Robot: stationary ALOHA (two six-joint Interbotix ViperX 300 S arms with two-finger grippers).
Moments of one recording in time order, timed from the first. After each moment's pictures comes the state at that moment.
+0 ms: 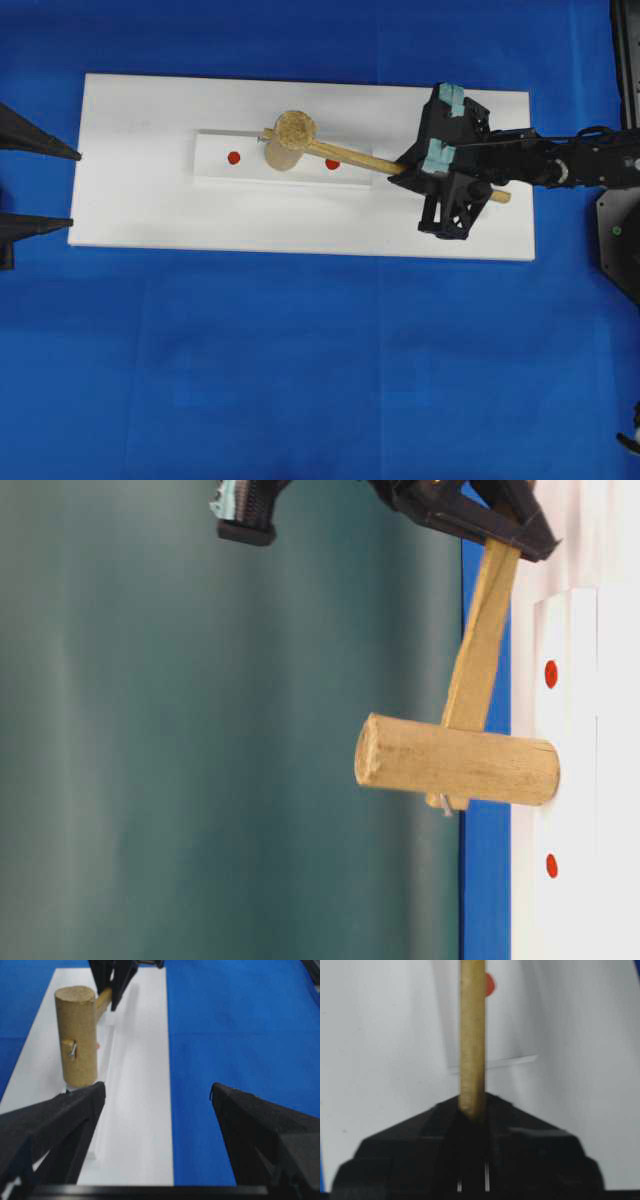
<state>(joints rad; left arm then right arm) -0.01 -1.14 1.25 -0.01 0.12 0.03 -0.14 -0.13 0.95 1.02 -0.12 -0.82</state>
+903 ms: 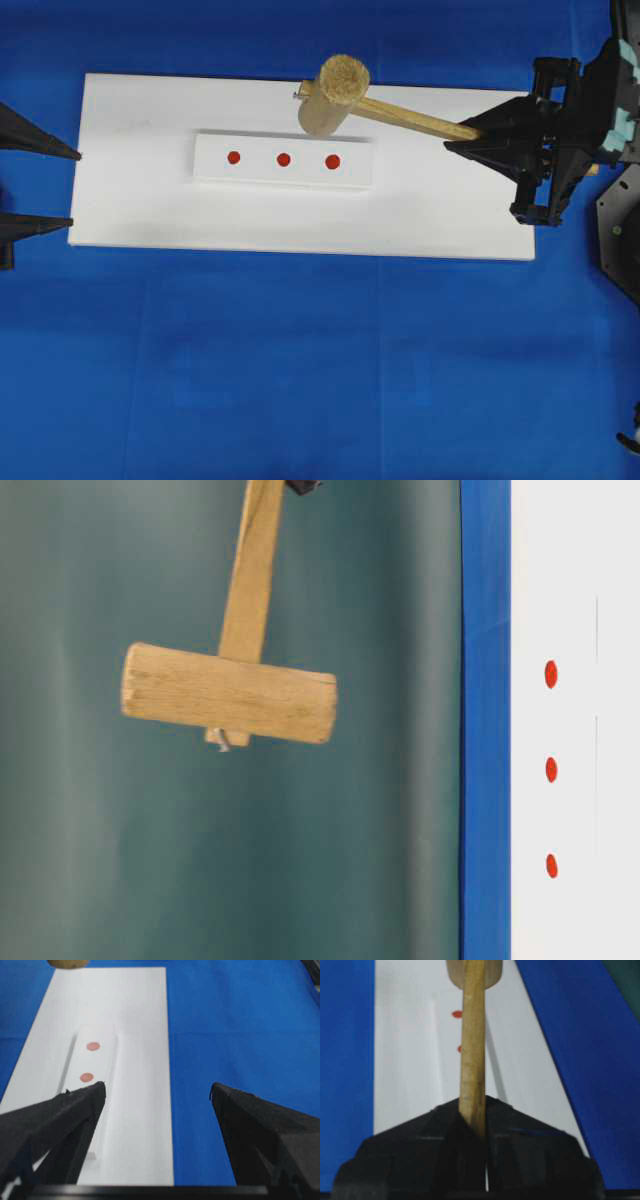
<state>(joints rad) -0.01 -1.14 1.25 -0.01 0.12 0.03 -0.14 -0.68 1.09 1.01 -0.12 -0.86</state>
